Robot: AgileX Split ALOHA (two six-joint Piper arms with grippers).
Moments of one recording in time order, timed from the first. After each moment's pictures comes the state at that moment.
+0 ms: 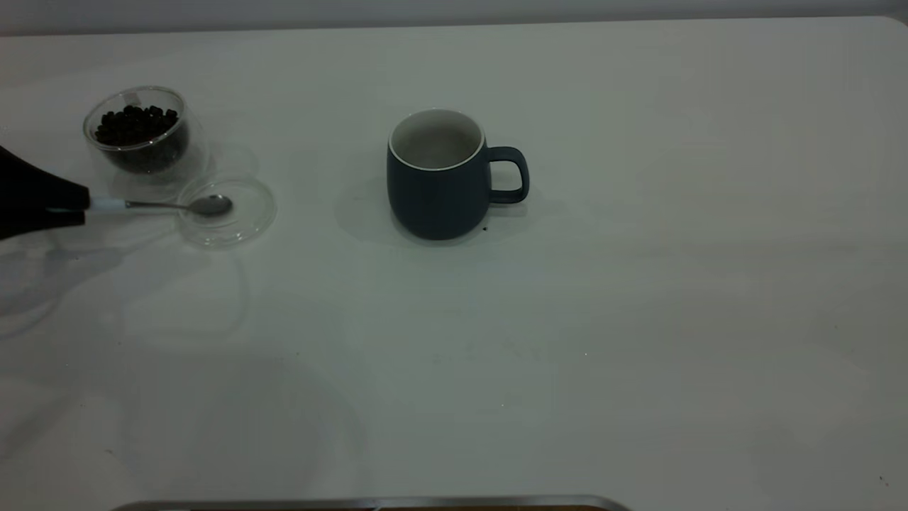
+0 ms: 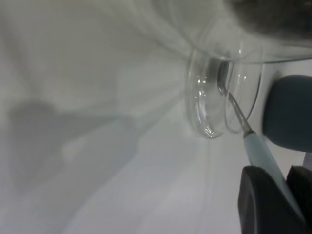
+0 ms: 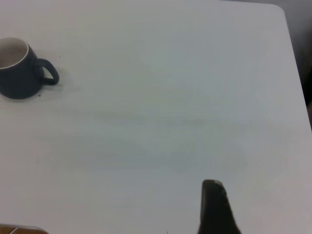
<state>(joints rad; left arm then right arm) 0.52 2.42 -1.09 -1.33 0.89 1.24 0.16 -0.01 -0.48 -0.06 1.12 0.07</state>
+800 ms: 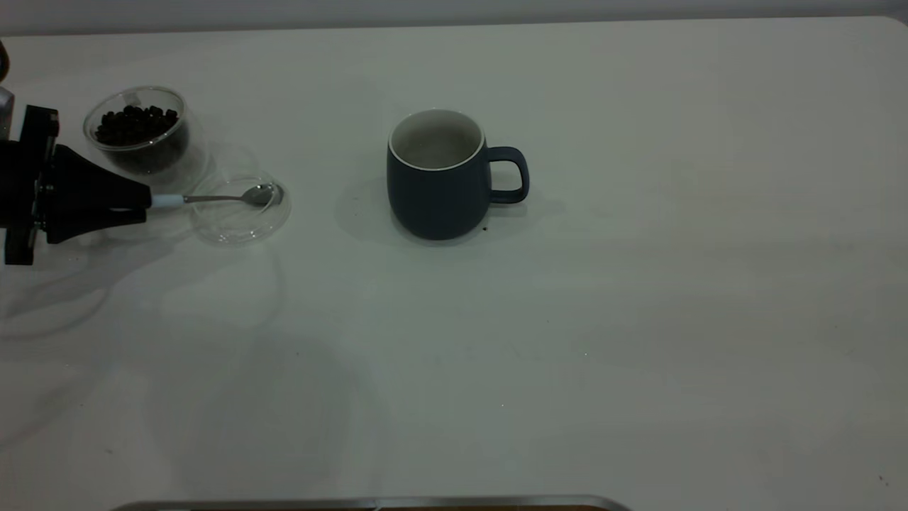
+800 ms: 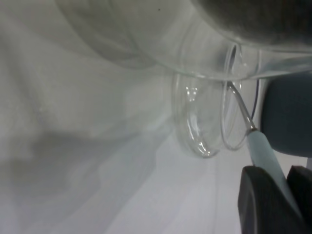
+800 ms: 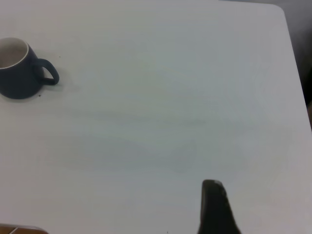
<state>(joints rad) 0.41 2.46 -1.09 -1.46 0.87 1.37 0.16 -0.01 -0.48 -0.06 1.12 0.07</state>
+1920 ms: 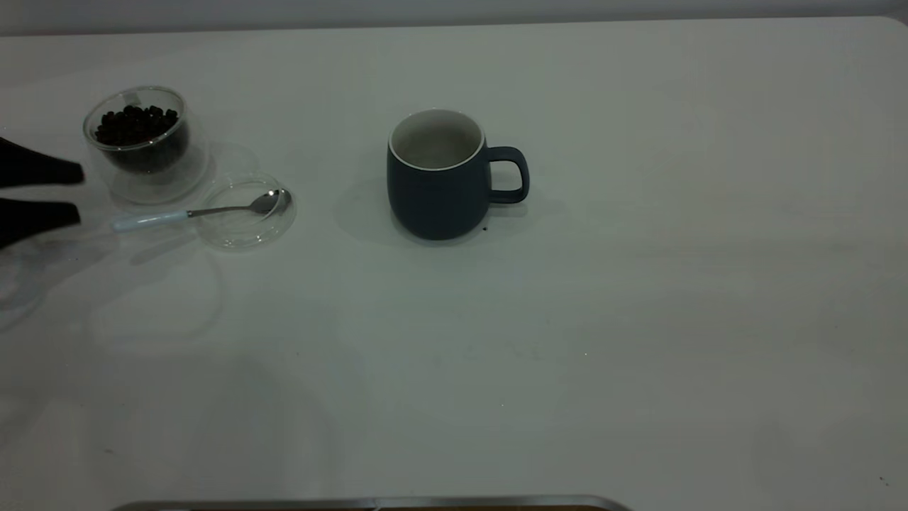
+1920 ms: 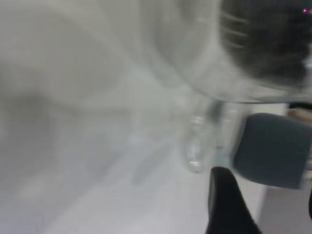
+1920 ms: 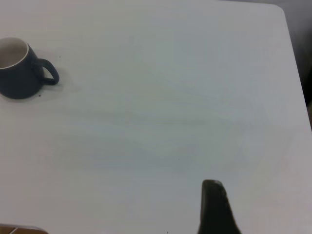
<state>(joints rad) 0.58 2.46 -1.09 -1.46 1.00 1.28 0.16 -0.01 -0.48 -0.06 1.12 0.07</state>
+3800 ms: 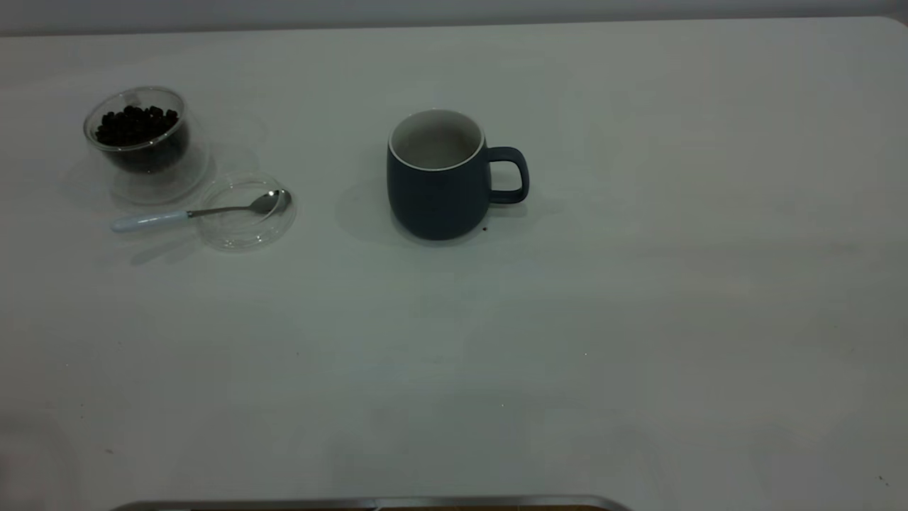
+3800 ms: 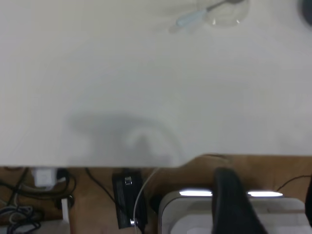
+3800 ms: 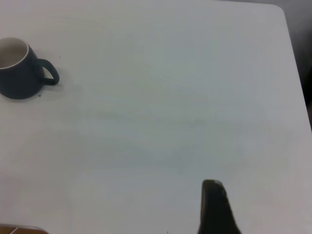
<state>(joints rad) 0.12 0.83 -0.91 -0.15 1.17 0.06 0.16 -0.01 -0.48 -0.06 1.12 0.07</state>
